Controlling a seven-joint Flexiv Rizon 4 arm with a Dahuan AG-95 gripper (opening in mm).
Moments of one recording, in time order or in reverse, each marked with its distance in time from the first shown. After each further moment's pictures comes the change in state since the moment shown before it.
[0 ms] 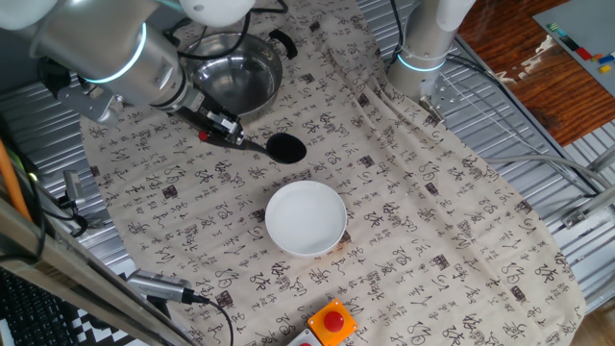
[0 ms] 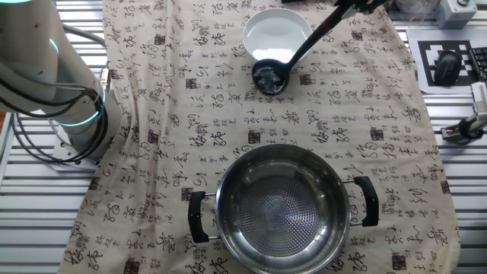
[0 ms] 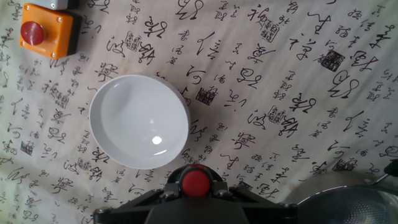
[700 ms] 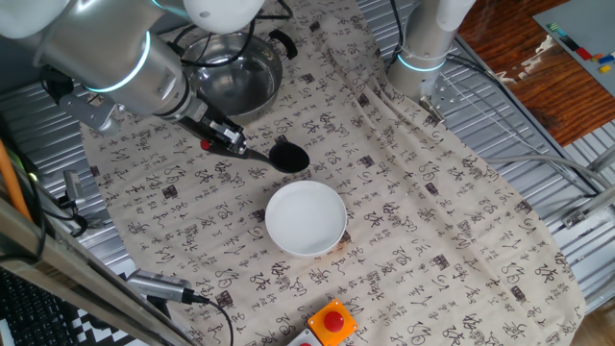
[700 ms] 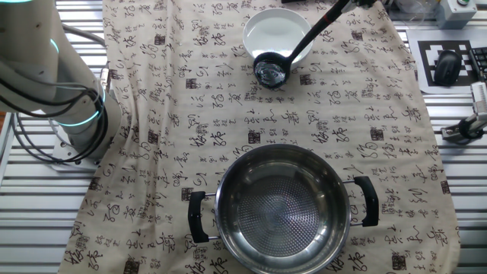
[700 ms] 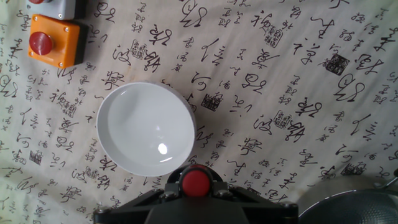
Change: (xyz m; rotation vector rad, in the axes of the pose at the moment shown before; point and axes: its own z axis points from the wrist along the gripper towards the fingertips) arm -0.013 0.013 0.001 -0.005 -0.013 0.026
